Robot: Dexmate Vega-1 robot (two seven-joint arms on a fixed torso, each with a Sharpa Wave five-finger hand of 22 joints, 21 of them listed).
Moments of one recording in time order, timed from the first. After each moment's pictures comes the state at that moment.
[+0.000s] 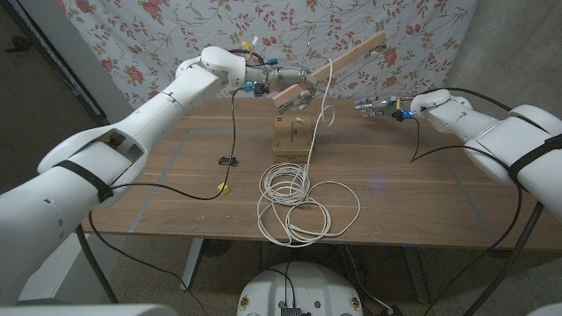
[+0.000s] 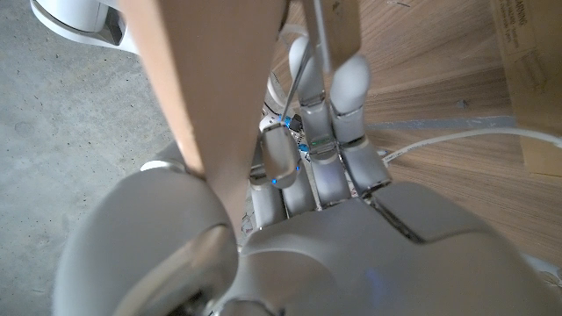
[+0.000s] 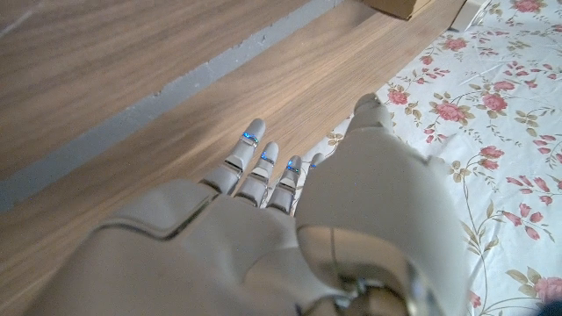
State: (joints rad) left arm 0.08 0.47 0.76 -1.22 -0.44 0.05 -0.95; left_hand 0.76 -0.07 0.68 -0.06 0.49 1.27 0.14 1.09 0.53 1.21 -0.01 1.57 1.24 1.20 0.07 0.97 0.53 0.98 -0.09 1.57 0.48; right arm 0.00 -0.45 -0.79 -0.37 0.37 0.14 0.57; right_hand 1.10 0.03 -0.18 0.00 0.45 0.31 -0.18 0.17 0.20 0.20 -0.17 0.18 0.32 0.18 -0.04 0.18 0.51 0.18 -0.04 0.66 0.19
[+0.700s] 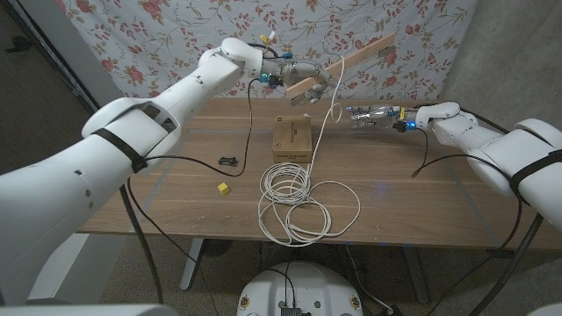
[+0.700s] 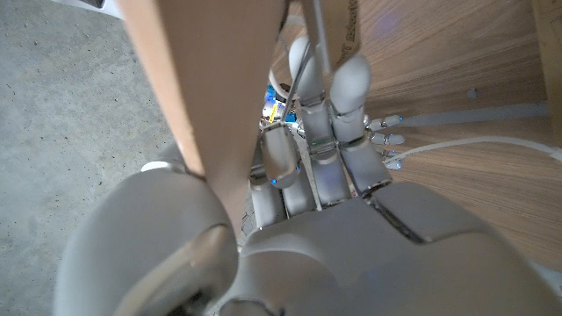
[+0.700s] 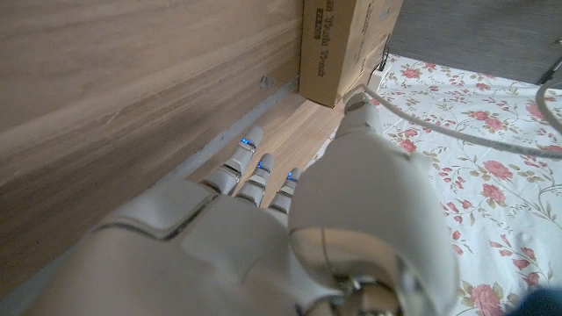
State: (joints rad) left arm -0.08 0.26 0.82 -0.84 -0.38 -0.03 -1.02; left_hand 0.75 -0.06 0.68 -0.06 0.49 1.27 0.14 1.10 0.53 1.21 -0.01 1.57 1.24 1.20 0.07 0.97 0.53 0.98 -0.09 1.57 0.49; right arm -0.08 -0.46 -0.67 -0.36 0.46 0.26 0.89; right_hand 1.13 0.06 -0.23 -0.01 0.45 0.17 -0.21 0.19 0.20 0.11 -0.21 0.19 0.29 0.08 -0.04 0.20 0.44 0.15 -0.04 0.63 0.19
